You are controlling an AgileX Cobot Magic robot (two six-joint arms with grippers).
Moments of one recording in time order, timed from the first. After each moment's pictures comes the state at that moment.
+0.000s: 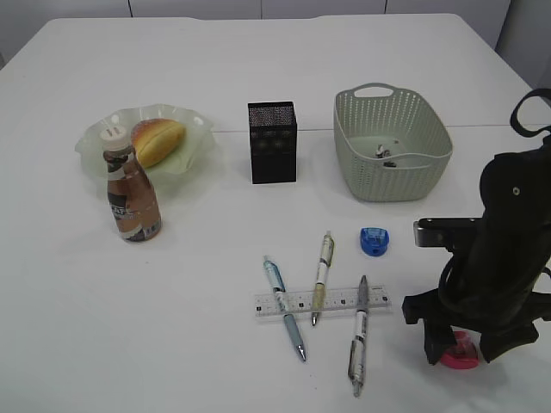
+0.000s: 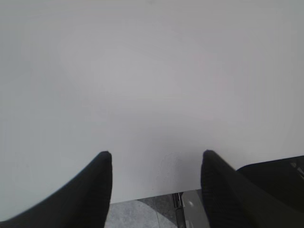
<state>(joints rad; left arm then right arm) -0.29 1.01 -0.97 0.11 1.24 -0.21 0.27 1.84 -0.88 0.05 0.73 0.26</state>
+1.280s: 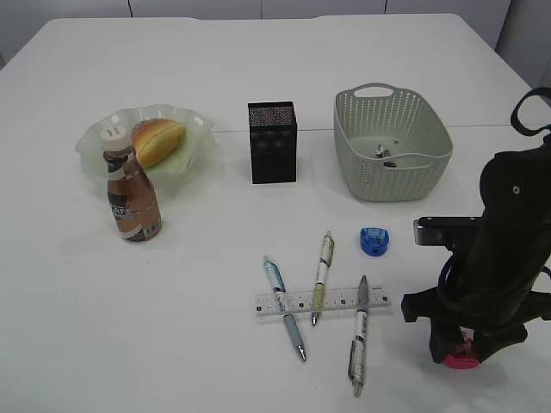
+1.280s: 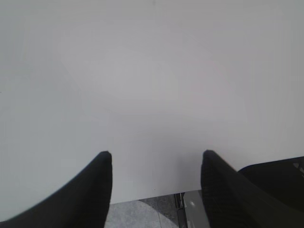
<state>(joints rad) -0.29 1.01 -0.97 0.12 1.24 -0.21 0.27 1.84 -0.88 0.06 0.73 0.26</state>
